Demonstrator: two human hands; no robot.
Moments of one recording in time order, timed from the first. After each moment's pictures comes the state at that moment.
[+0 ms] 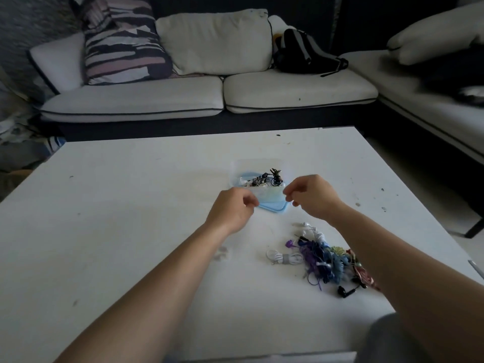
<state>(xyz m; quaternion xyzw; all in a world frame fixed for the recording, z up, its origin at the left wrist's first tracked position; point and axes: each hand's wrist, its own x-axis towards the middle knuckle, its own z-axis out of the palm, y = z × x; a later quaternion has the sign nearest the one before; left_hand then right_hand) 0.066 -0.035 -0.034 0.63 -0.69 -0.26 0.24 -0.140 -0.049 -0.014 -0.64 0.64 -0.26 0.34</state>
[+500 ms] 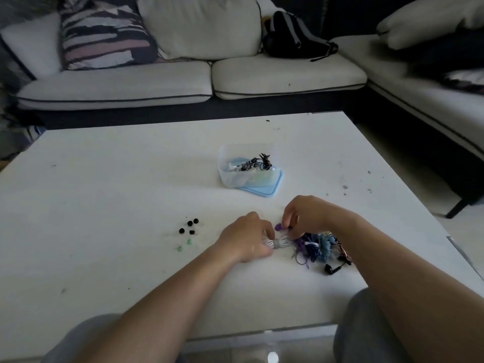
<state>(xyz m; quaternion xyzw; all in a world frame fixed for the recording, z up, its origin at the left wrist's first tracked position) 0.029 0.018 -0.076 0.55 -0.80 -0.25 0.01 -0.158 -0.013 -0.036 -0.75 0.59 0.07 0.29</state>
